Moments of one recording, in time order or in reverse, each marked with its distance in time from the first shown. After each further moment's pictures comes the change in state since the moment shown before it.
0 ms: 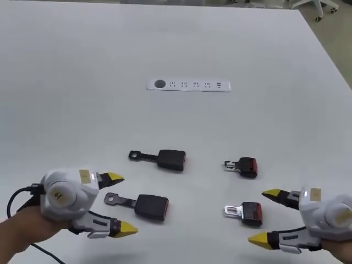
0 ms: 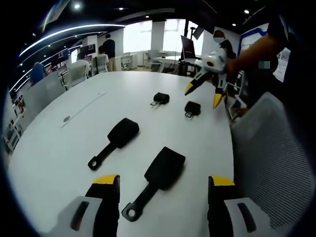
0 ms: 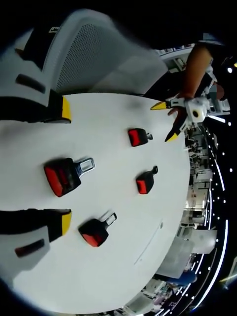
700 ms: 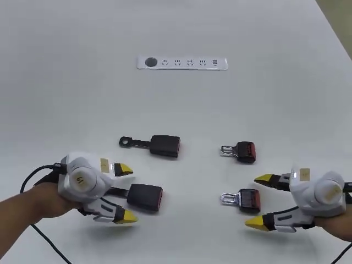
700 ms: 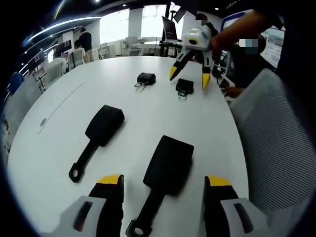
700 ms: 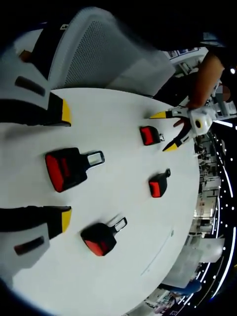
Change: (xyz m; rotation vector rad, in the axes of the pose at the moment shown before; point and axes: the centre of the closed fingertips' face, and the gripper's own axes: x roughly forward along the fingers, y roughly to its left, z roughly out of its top) left arm 0.050 0.006 -0.021 0.113 0.132 -0.138; right arm 0.020 -0.010 -0.016 -0.015 0.087 0.082
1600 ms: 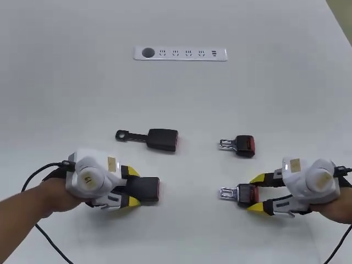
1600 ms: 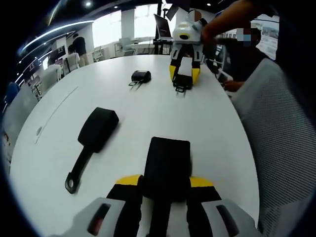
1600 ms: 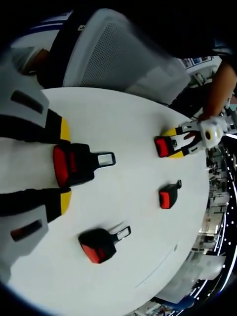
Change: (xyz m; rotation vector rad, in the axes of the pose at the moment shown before) left arm 0.017 -0.003 -0.001 0.085 0.007 0.010; right arm 0.002 -0.001 -0.012 -0.106 0.108 0.081
